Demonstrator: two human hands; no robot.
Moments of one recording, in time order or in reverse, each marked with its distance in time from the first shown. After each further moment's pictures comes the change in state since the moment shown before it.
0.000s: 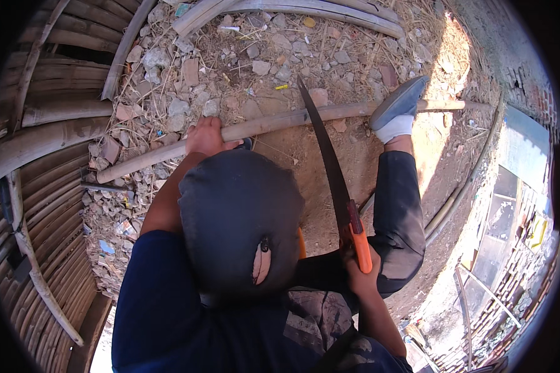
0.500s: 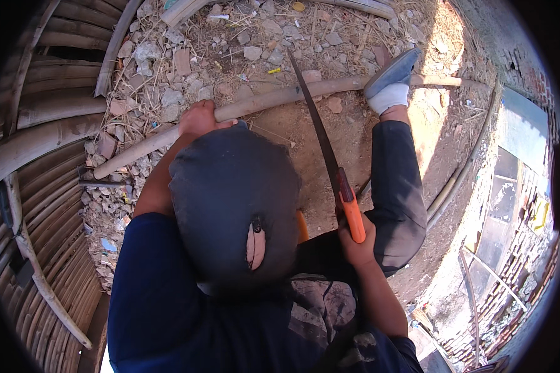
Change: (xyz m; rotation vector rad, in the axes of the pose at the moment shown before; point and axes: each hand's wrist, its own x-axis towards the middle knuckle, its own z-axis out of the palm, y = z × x) left_hand 0.001 -0.005 0.004 -0.117 0.140 0.053; right_hand -0.015 0.025 -0.007 -0.195 -0.133 -0.082
